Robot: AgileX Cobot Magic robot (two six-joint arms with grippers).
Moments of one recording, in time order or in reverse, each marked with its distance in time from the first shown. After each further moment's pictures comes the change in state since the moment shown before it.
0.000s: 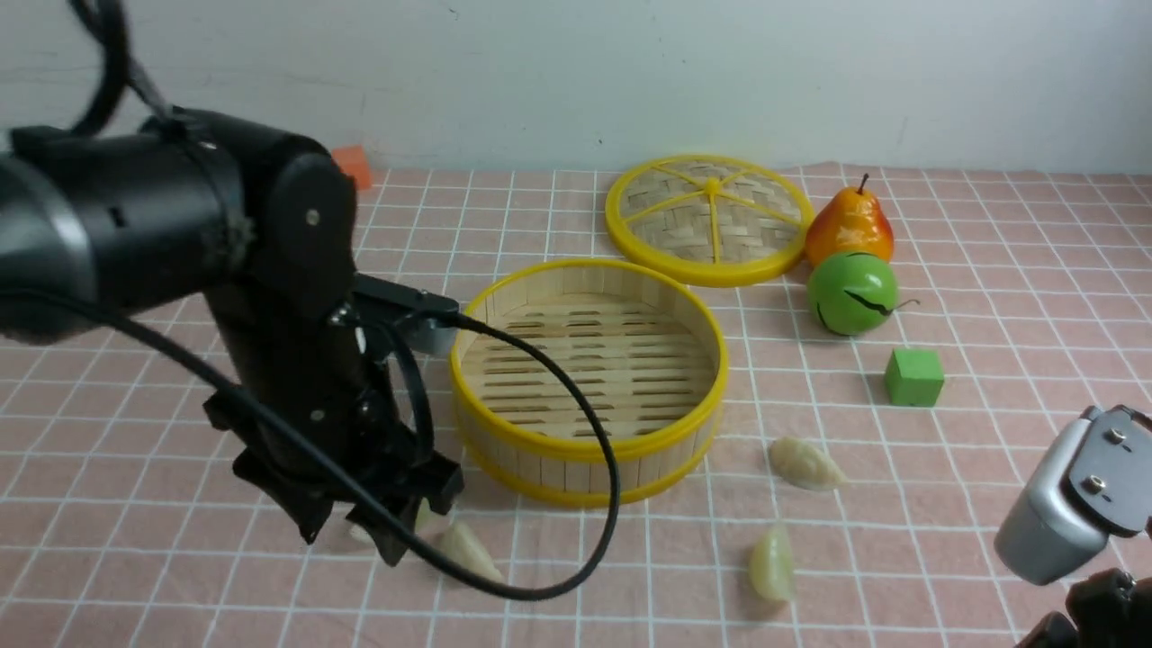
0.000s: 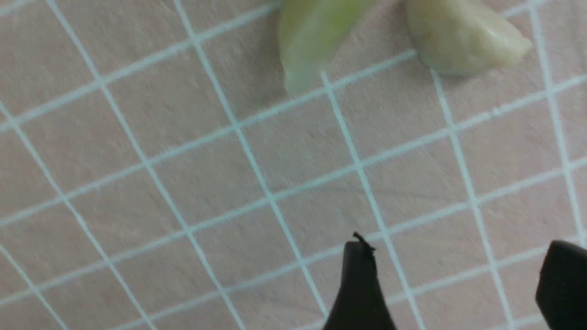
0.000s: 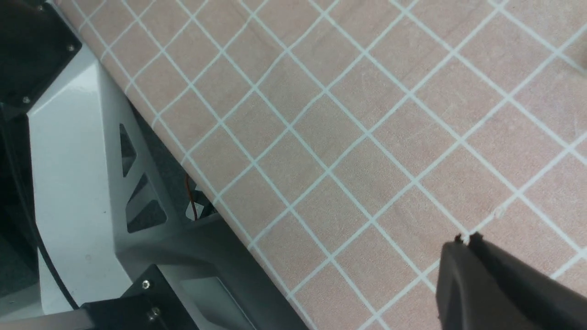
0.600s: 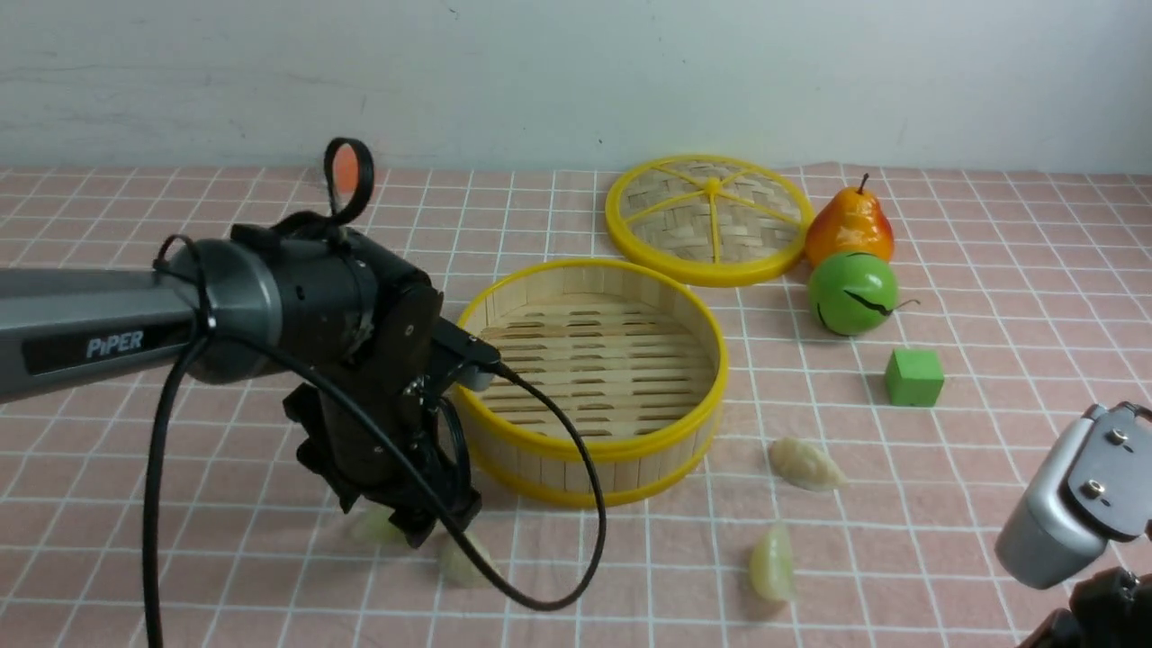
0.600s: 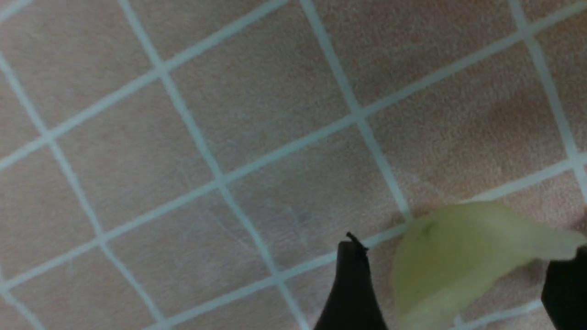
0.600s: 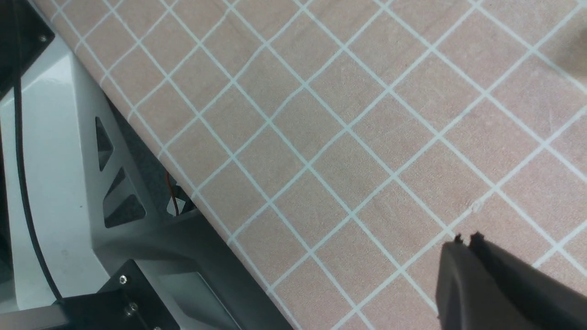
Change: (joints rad) right arm 0.000 0.000 0.000 -0.033 -0.004 0.000; left arm 0.000 0.232 -0.006 0.161 -0.275 0.010
